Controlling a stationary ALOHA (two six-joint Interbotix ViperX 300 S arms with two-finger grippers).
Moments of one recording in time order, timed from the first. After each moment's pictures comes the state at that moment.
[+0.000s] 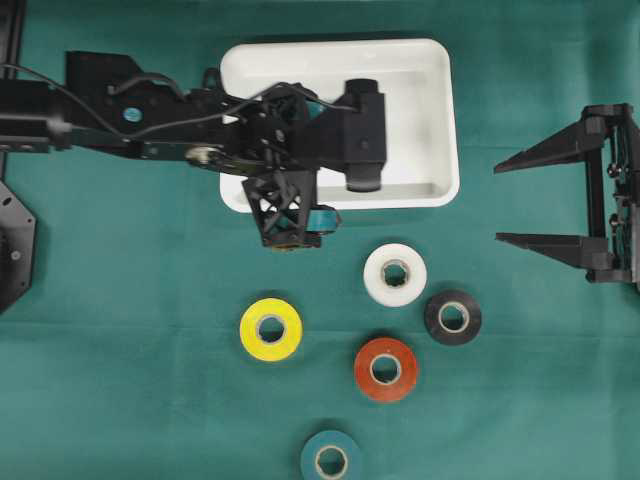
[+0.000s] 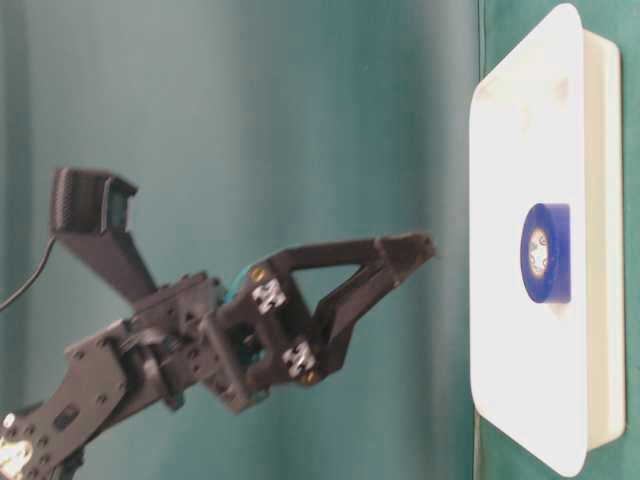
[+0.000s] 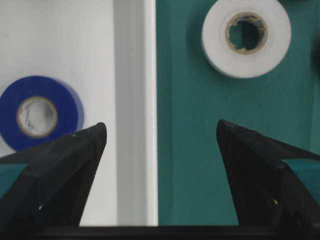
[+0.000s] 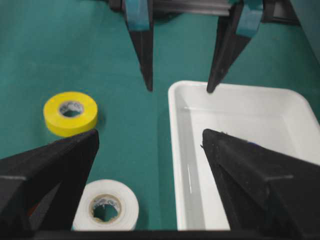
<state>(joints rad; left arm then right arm) 0.10 0.03 0.25 0.01 0.69 0.08 -0.03 -0.81 1.12 0.00 -0.12 0.04</state>
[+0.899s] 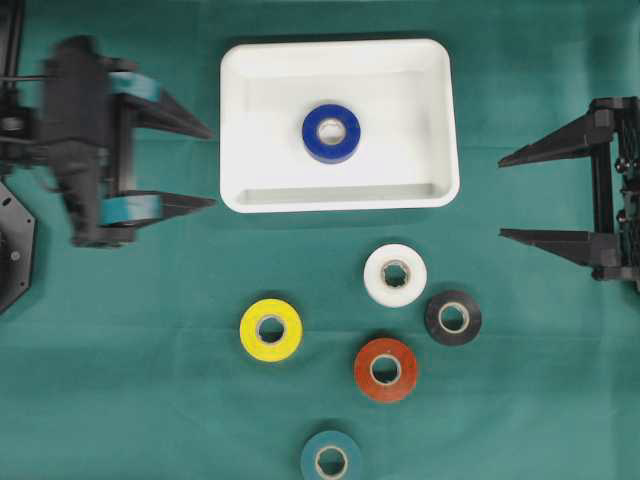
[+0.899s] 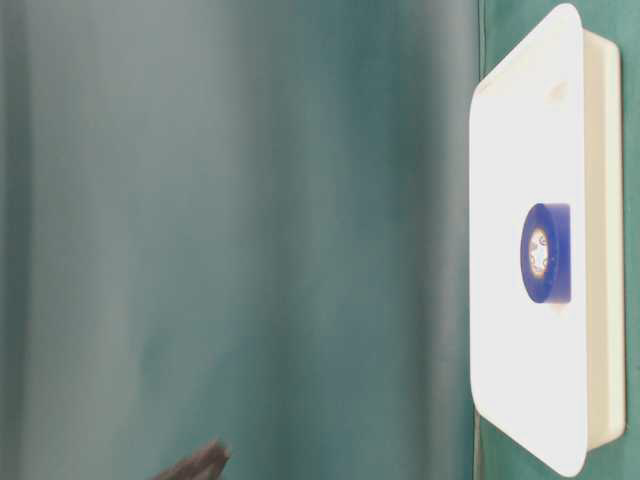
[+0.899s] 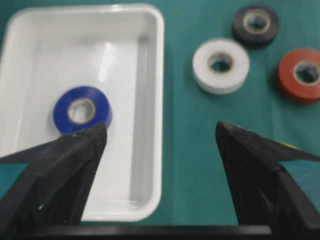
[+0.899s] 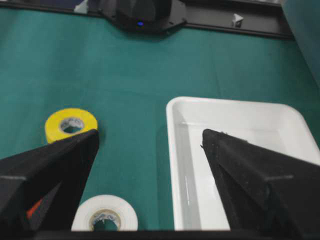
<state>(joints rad) 0.10 -0.64 0.77 0.01 0.37 0.08 -0.03 -0.83 1.10 0.00 -0.10 0.04</state>
